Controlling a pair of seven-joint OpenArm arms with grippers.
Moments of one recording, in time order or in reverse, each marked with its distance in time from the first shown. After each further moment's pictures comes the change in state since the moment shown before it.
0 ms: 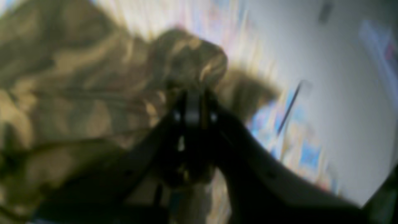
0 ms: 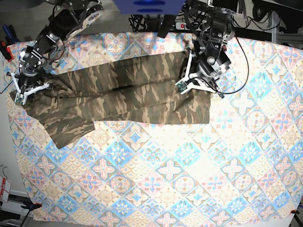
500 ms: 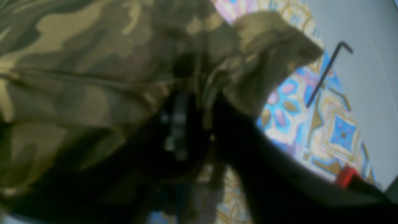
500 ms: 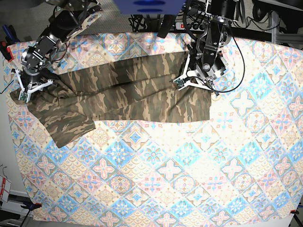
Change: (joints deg) left arm -2.9 0.3 0.0 -11.0 0.2 -0.4 1.4; right arm 0.7 0.4 0.0 -2.5 0.3 -0.2 -6.2
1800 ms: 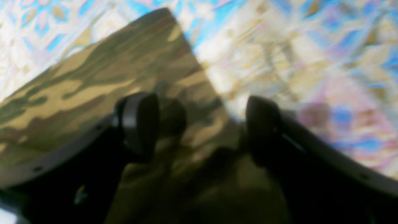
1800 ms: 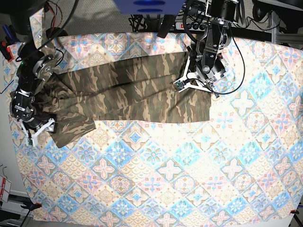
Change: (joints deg) left arm -1.4 0.0 0.0 -0.7 0.2 0.0 0.0; right arm 26.0 20.8 -16.1 -46.4 -0.3 10.6 4.4
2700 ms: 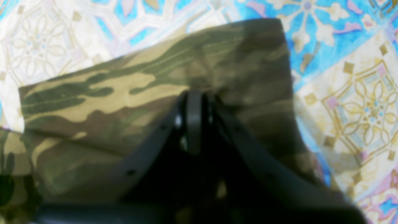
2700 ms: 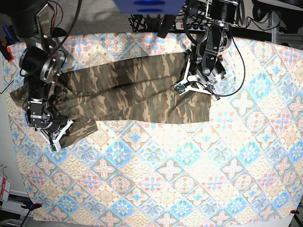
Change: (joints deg) left arm -1.1 0.0 -0.2 -0.7 -0.1 0.3 -0.9; right arm 3.5 -2.7 -17.2 -6.6 2.3 -1.3 1.7
